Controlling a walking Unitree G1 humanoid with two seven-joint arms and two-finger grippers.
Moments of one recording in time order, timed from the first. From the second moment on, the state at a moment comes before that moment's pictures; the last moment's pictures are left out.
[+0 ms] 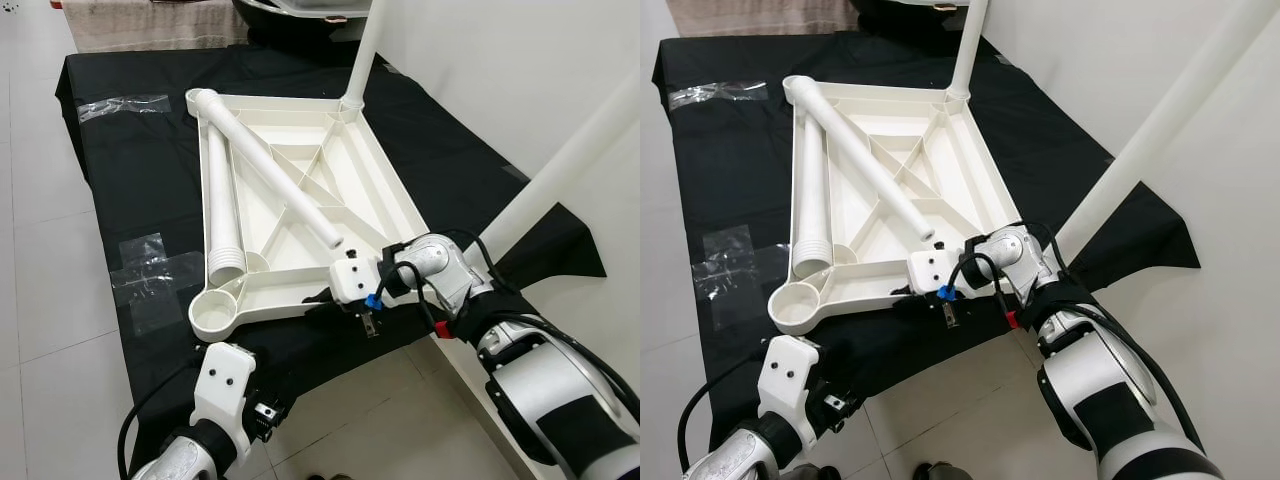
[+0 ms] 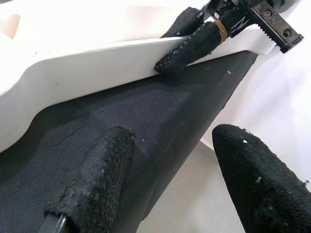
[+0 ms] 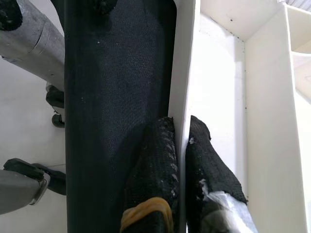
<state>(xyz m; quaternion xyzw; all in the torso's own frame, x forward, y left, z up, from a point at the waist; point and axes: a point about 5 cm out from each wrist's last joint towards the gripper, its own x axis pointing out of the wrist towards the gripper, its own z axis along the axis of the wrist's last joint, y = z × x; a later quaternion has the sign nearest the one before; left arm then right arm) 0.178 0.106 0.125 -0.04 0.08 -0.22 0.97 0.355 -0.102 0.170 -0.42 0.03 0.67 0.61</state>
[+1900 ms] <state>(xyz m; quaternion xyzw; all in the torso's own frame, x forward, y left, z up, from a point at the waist) 0.177 0.106 0.125 -0.04 0.08 -0.23 0.97 0.415 -0.080 0.222 -0.07 0.14 0.26 0.95</state>
